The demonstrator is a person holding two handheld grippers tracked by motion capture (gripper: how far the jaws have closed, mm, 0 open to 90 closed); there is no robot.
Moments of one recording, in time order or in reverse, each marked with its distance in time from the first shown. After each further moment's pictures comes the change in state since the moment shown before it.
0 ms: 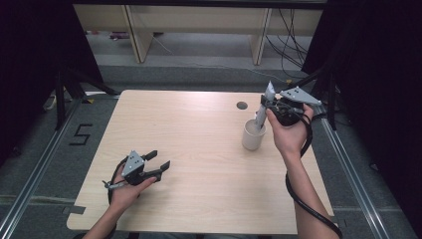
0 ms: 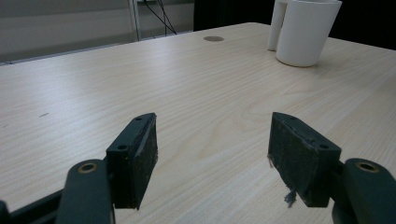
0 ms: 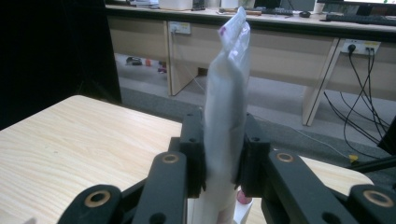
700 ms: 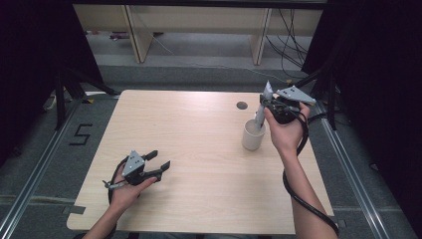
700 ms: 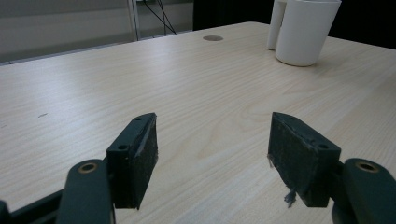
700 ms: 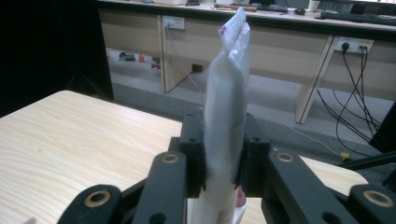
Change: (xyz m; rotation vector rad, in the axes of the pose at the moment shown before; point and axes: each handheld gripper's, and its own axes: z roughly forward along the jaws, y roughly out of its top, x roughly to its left) left arm 0.000 0.000 0.000 0.001 -0.002 -0.001; right arm -0.002 -0.006 0.016 0.015 -0.023 -0.007
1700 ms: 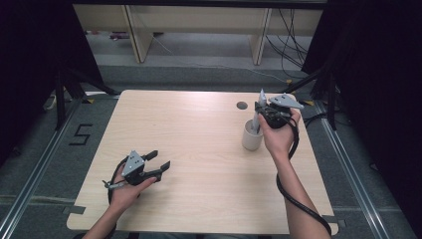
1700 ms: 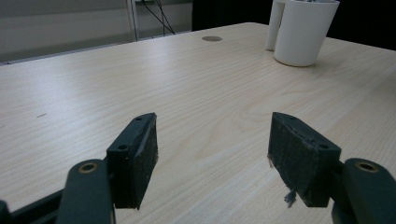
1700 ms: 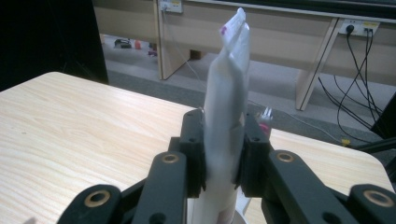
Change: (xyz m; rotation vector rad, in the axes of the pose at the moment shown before) left arm 0.000 0.000 0.000 -0.002 -0.005 0.001; right arm 0.002 -0.030 0.026 0.046 -0.007 -0.005
